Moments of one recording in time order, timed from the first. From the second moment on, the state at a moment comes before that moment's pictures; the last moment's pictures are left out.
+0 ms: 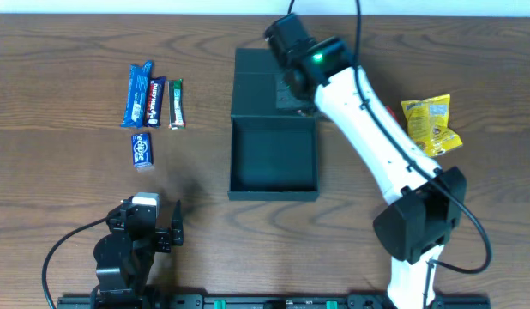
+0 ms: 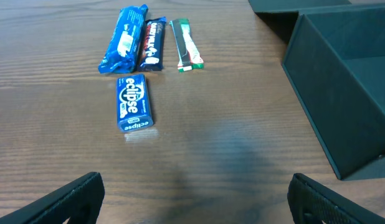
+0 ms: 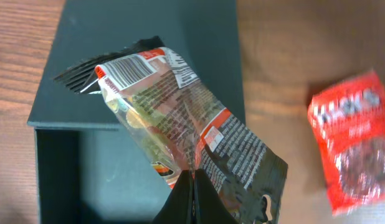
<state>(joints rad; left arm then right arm) 0.04 0.01 0.16 -0.61 0.12 0.10 0.57 2.04 2.01 -1.25 0.22 0.56</state>
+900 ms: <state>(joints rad) 0.04 0.01 0.16 -0.61 0.12 0.10 0.82 2.04 2.00 -1.37 0.41 1.07</state>
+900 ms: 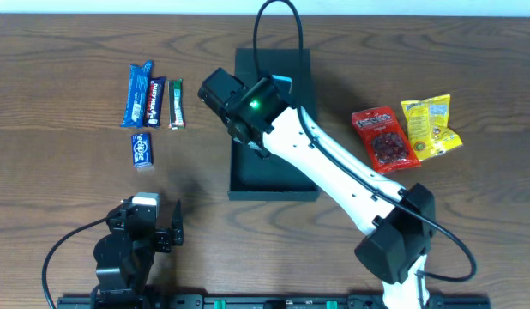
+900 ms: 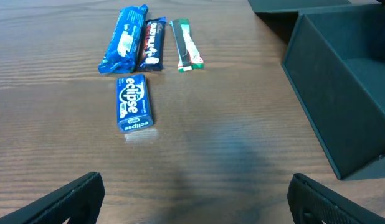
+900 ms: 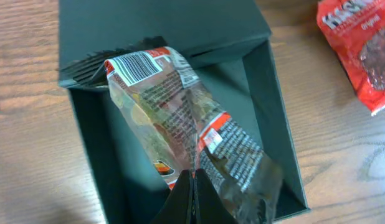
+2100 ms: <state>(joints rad) 0.04 0.01 0.16 -0.61 0.12 0.10 0.90 2.04 1.80 -1.39 0.32 1.34</state>
